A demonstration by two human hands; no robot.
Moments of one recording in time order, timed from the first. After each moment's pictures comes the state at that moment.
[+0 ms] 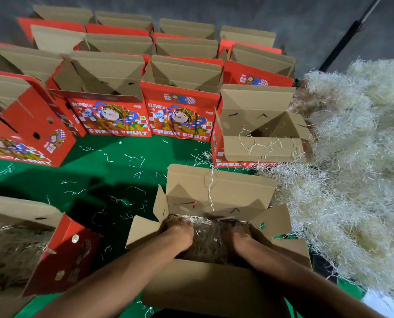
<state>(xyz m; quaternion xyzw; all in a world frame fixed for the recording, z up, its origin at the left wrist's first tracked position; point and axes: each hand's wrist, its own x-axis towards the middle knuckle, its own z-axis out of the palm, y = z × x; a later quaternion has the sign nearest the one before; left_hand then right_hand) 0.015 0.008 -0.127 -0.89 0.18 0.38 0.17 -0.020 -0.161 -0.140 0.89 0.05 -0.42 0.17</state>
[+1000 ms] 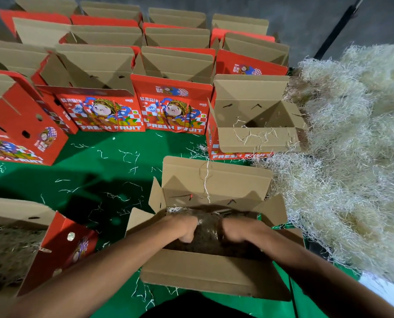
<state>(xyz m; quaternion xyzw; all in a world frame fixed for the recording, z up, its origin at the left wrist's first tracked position) 0.019 0.006 -0.102 -0.87 0.24 0.44 0.06 -0.015 -0.165 -0.116 0.90 0.01 -0.43 -0.06</state>
